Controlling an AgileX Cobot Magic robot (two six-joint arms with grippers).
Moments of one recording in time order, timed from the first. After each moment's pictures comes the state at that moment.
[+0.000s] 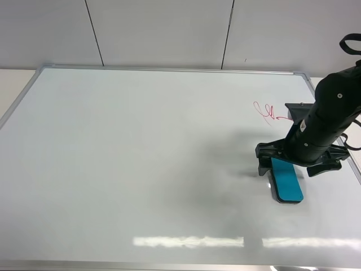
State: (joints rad) left arm -0.09 -0.01 -0.51 0.07 1.06 -0.04; right arm 0.32 1.67 -0.72 -0.09 0.58 0.43
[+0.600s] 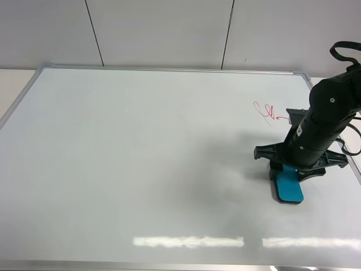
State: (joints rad) left arm -0.09 -0.01 -0.51 0.07 1.06 -0.04; right arm 0.32 1.71 -0.72 -0.09 0.58 0.53
